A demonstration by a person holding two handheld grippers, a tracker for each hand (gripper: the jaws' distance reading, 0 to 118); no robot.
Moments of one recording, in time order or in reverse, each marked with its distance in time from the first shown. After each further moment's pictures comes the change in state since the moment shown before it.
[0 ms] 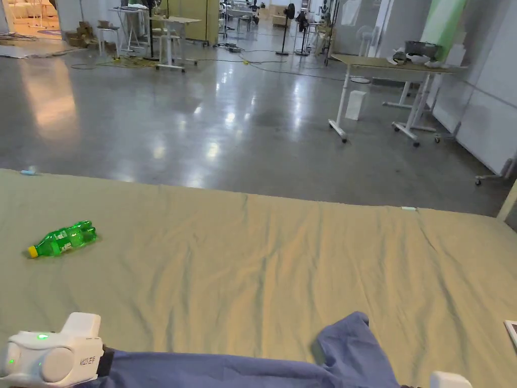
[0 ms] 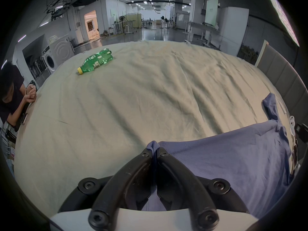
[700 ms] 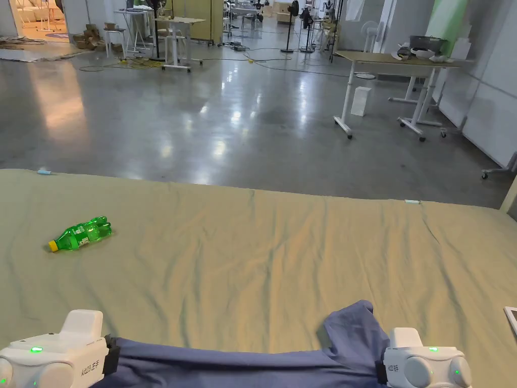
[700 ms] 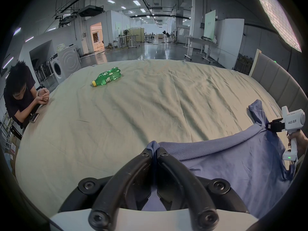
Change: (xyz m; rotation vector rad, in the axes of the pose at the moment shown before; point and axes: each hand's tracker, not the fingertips) left arm 0.004 -0.030 0.088 0.128 0.020 0.013; right arm -0.007 0.017 -0.085 -0.210 0.025 0.125
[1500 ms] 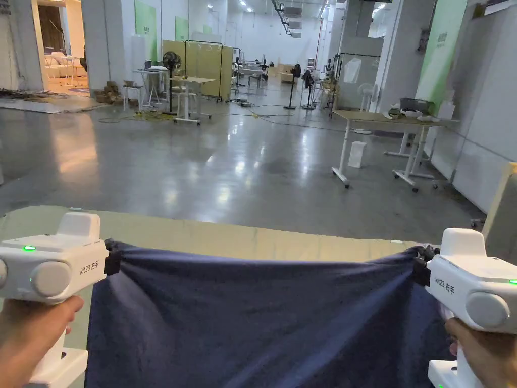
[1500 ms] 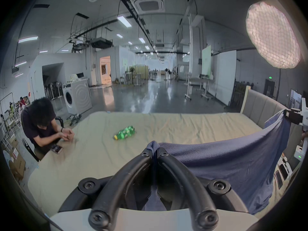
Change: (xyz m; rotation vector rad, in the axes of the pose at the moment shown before) left arm -0.021 0.084 0.219 0.402 0.040 0.017; right arm 0.023 0.044 0.333 0.710 -0.040 -0.044
